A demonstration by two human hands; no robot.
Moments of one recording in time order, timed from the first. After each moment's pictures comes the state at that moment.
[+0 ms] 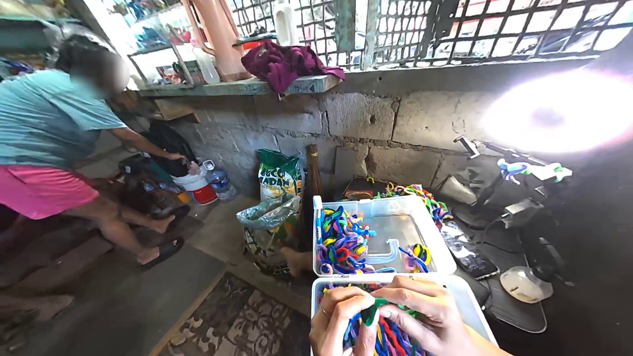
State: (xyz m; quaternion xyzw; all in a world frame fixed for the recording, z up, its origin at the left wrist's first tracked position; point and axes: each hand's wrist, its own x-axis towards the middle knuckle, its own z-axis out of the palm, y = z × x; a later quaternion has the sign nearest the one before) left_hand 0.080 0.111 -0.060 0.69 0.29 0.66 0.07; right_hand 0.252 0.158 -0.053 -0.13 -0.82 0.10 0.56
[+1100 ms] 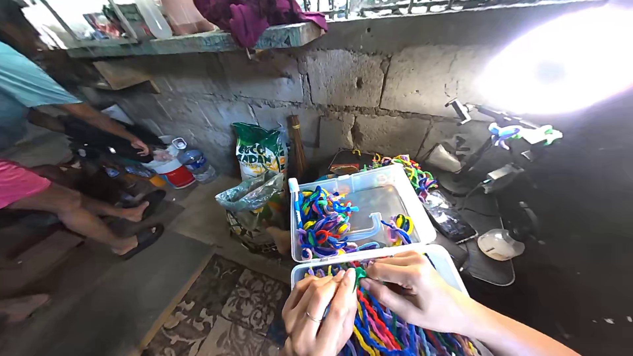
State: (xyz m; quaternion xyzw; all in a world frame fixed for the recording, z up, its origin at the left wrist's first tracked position) left_hand 0.071 0.129 -0.067 0.71 0.32 0.59 -0.21; right_hand 0.261 0.159 -0.048 -0.20 -0.86 0.13 0.46
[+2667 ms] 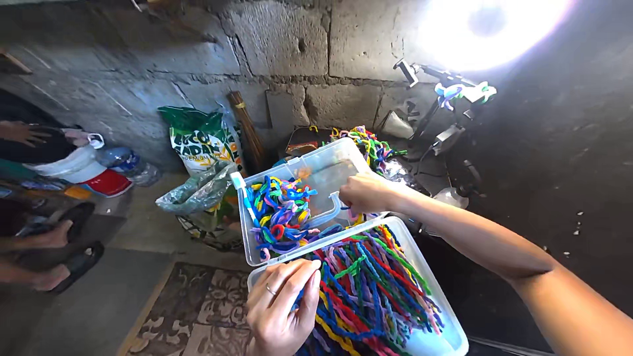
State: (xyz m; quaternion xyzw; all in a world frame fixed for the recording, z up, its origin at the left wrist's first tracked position) left_hand 0.067 0.147 -0.084 0.76 0.31 0.57 0.02; right_hand 0.293 0.268 -0.021 -0.50 -0.84 0.14 -0.12
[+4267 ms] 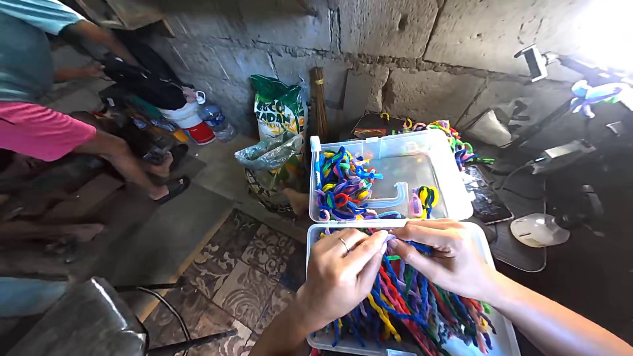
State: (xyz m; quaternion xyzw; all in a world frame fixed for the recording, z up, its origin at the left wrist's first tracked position) left_hand 0.065 0.123 -0.054 0.78 0.35 0.52 0.00; right_hand 0.263 0.164 -0.056 -0.21 -0.83 0.19 0.47
